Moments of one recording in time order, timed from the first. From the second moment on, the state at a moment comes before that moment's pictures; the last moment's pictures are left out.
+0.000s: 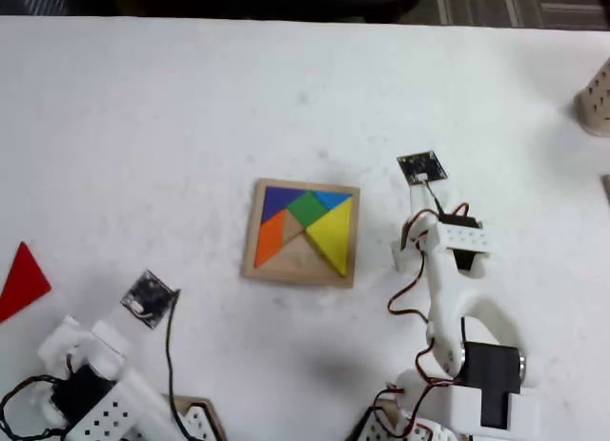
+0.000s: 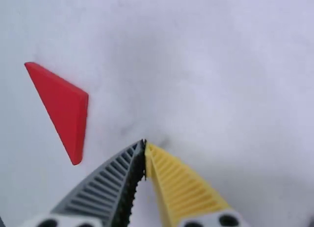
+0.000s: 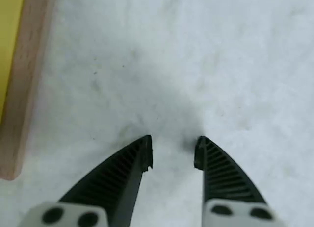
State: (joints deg) left arm -55.1 -104.8 97.1 77.5 -78.8; right arm 2.9 -7.8 49.2 45.5 22.7
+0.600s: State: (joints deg) left arm -51.3 -105.0 97.1 77.3 -74.2; right arm 2.9 -7.8 49.3 45.5 22.7
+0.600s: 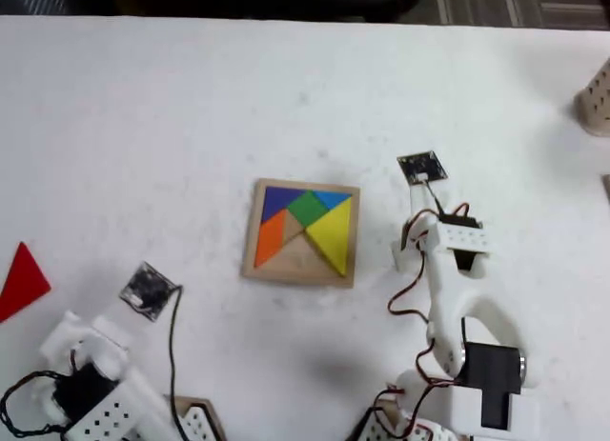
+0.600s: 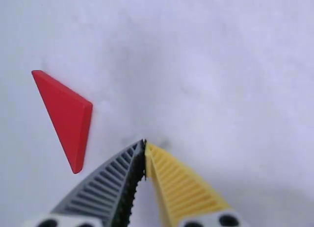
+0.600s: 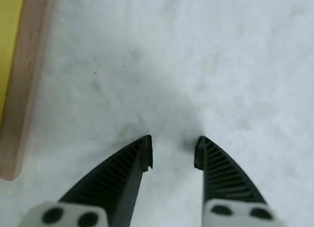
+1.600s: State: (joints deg) left arm -59.8 -104.5 86.3 72.3 -39.2; right arm 2.9 -7.8 49.3 45.5 22.7
